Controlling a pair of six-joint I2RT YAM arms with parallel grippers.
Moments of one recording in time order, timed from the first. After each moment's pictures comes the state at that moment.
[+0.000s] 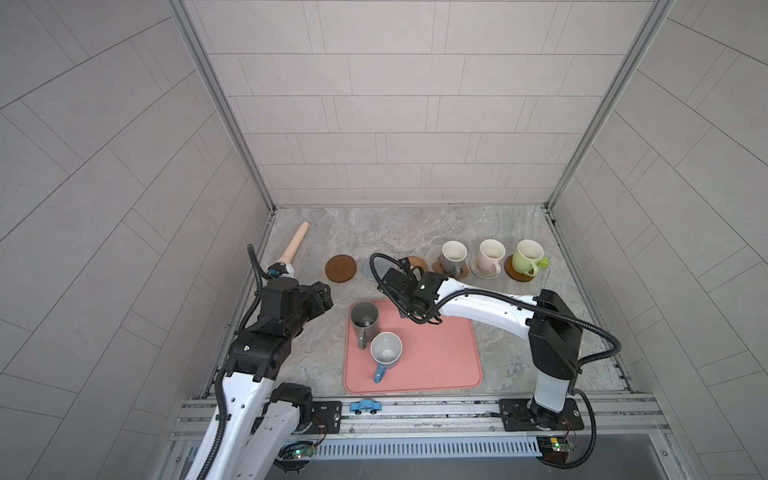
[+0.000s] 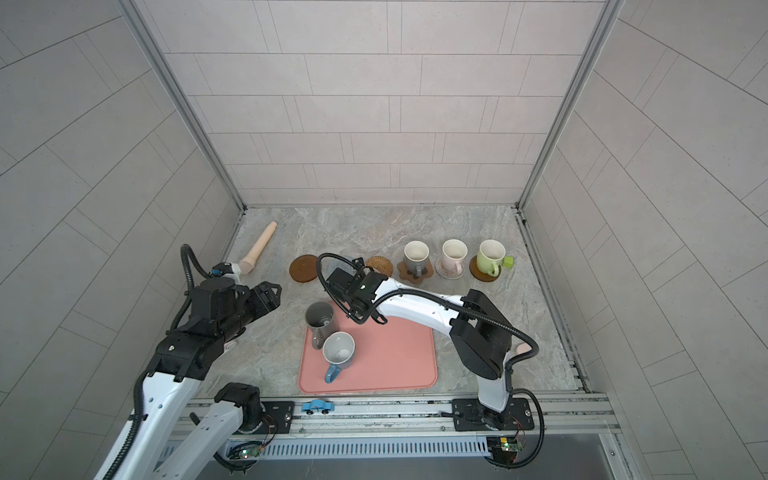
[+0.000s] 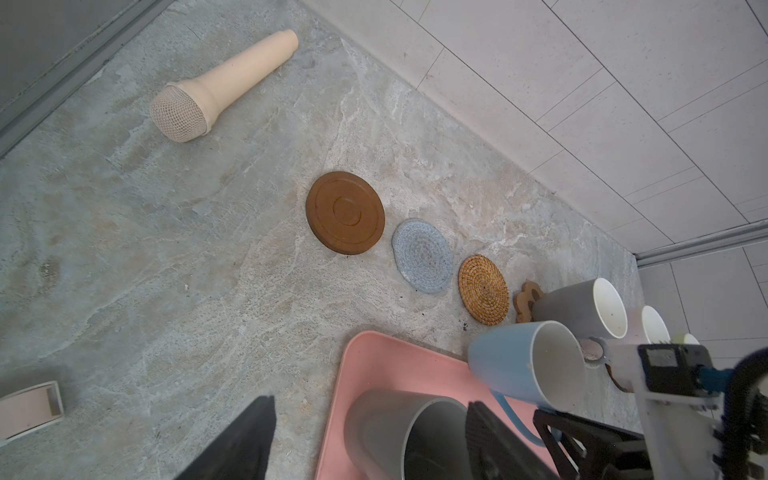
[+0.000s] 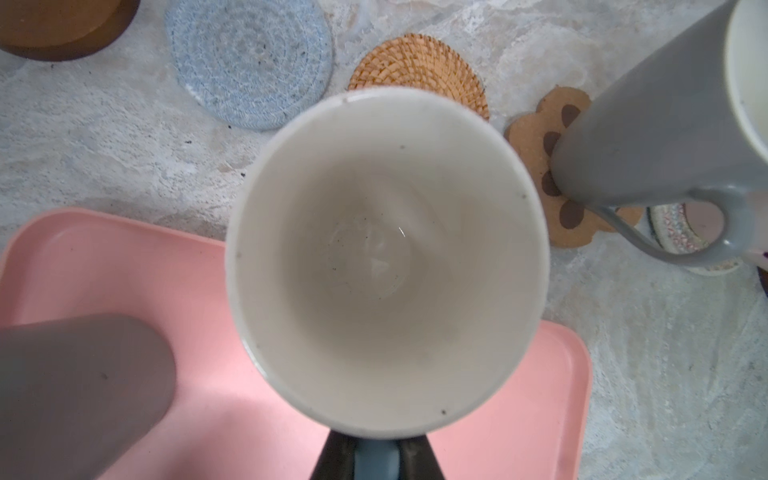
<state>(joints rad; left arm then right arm) -0.16 0.64 0.77 -0.77 -0.03 -0.63 0.97 1.87 1.50 -0.86 0.45 0.68</state>
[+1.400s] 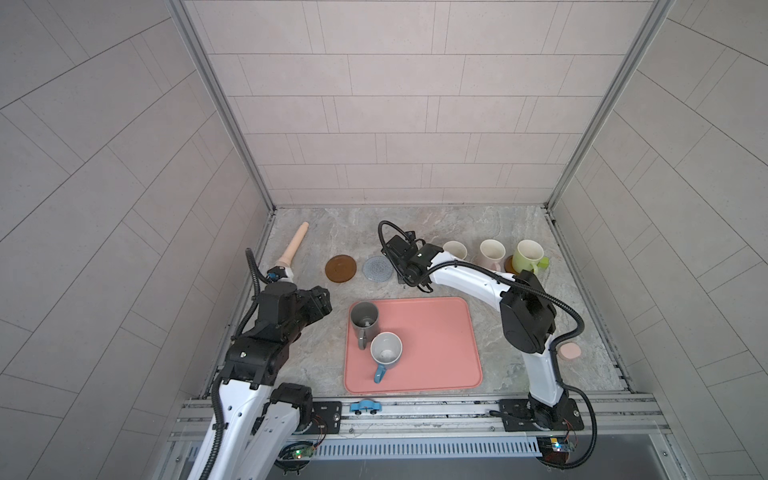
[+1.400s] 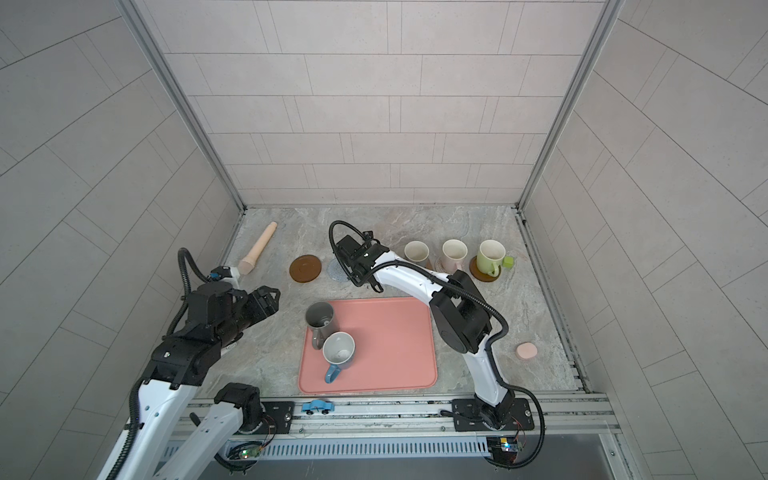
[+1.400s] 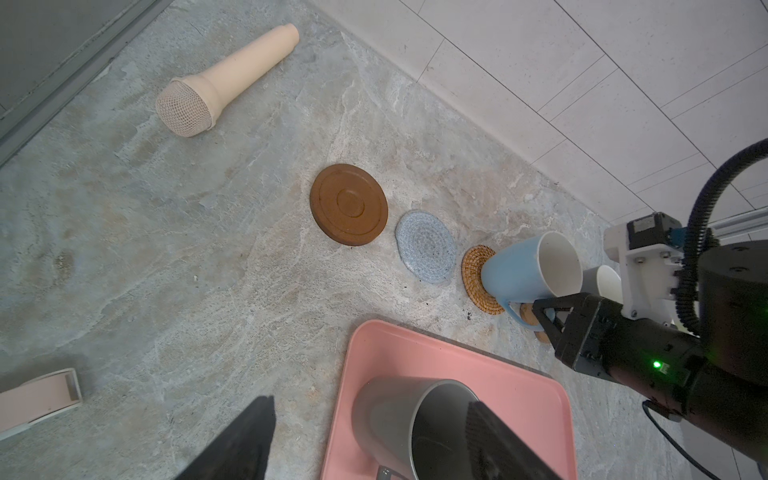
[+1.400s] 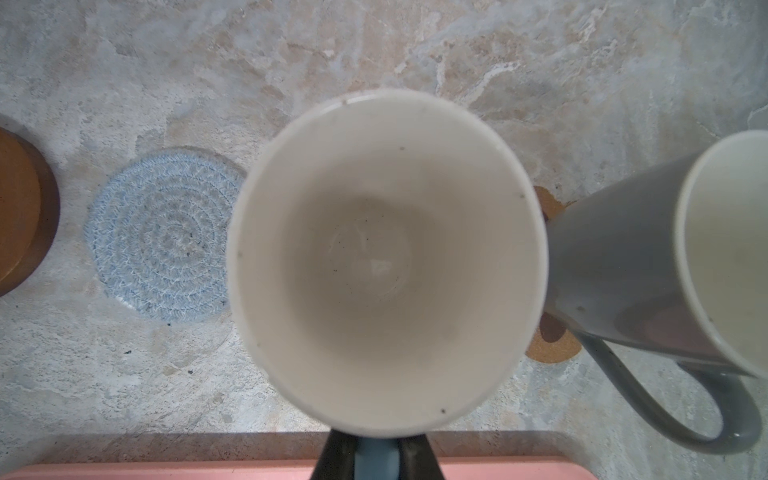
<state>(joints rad) -0.16 0.61 0.77 -0.82 -0.03 -0.61 0.78 2.06 1.72 -0.82 0.45 0.66</state>
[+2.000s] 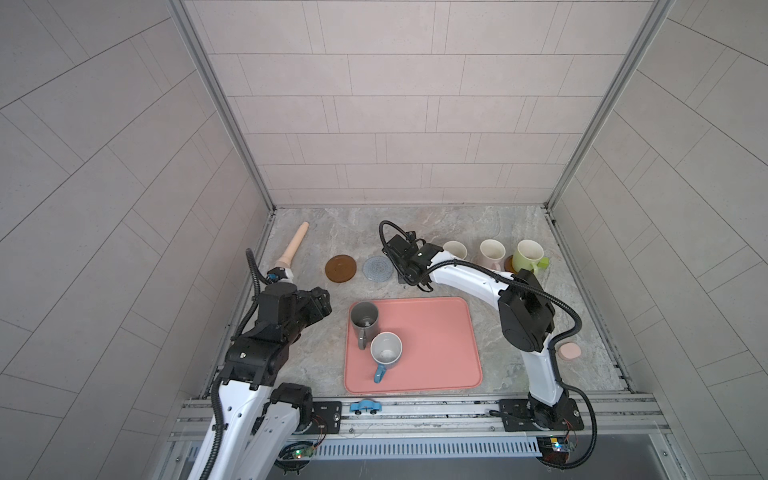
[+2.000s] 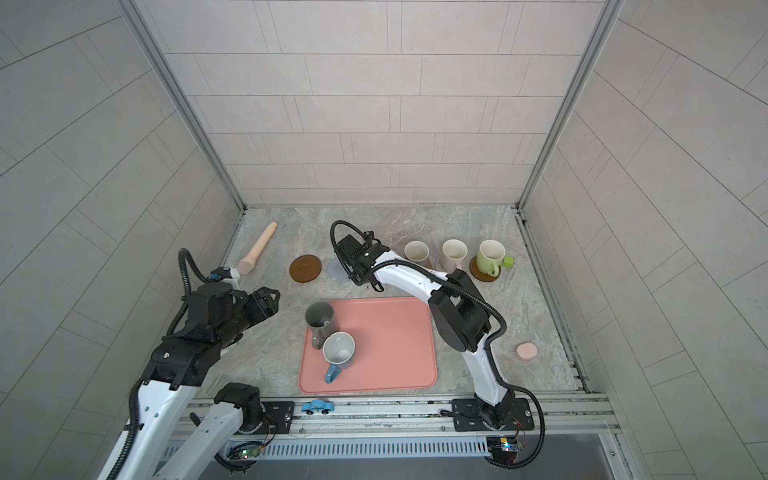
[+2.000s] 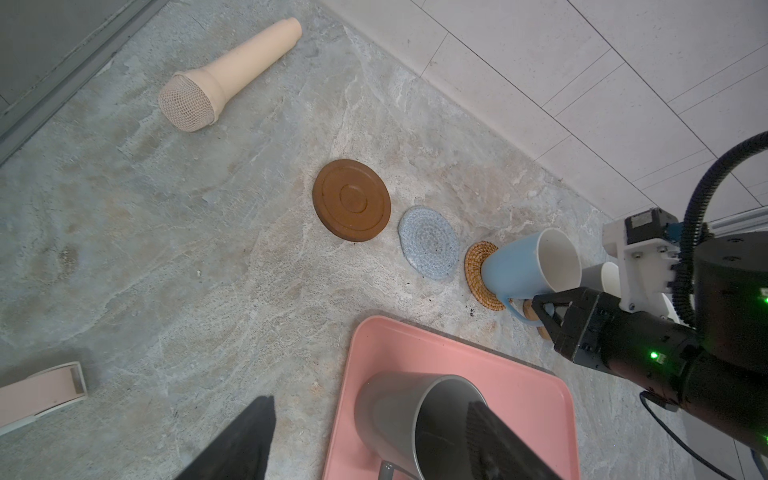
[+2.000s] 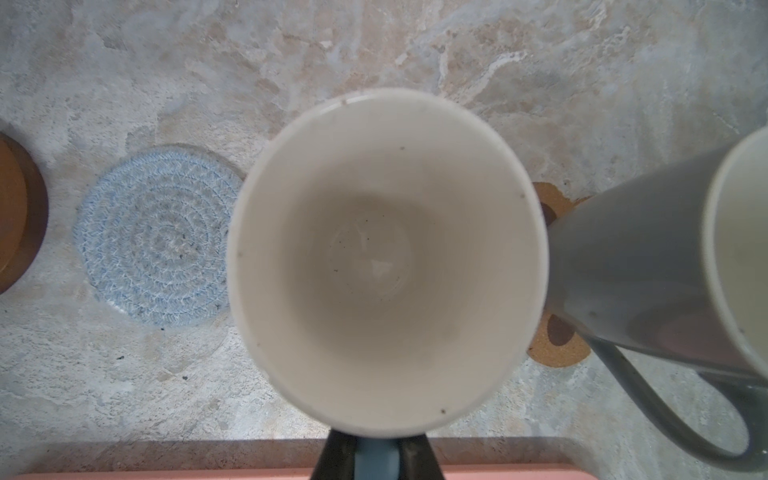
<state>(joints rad) -0.16 0.60 0.77 -0.83 -0.03 -0.61 0.77 2.07 1.72 -0.81 0.44 0.66</state>
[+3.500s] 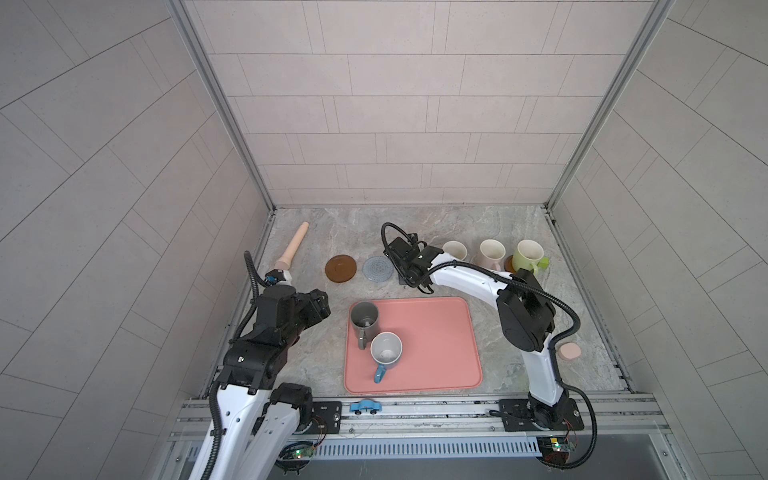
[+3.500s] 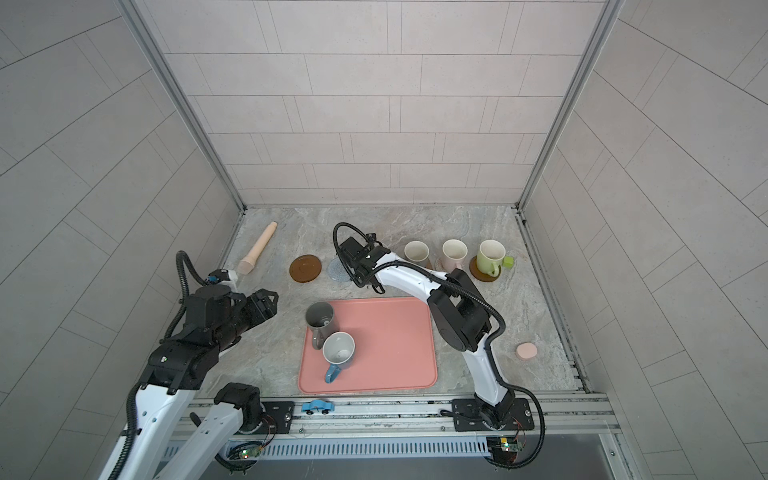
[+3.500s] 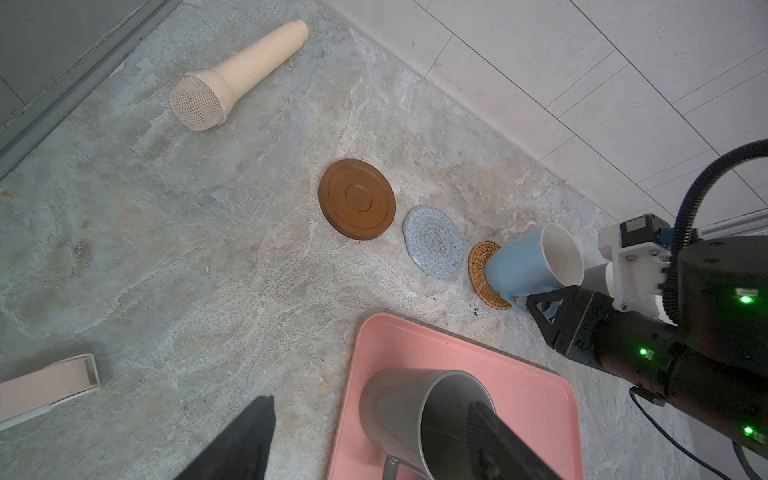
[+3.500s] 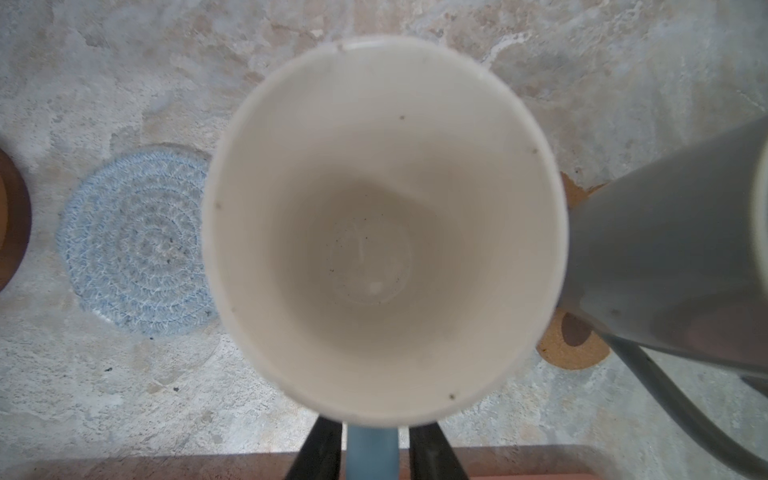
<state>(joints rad) -0.16 0.58 0.77 -0.85 -0.04 -0.61 0.77 2.07 1.67 -0.76 0.43 0.69</state>
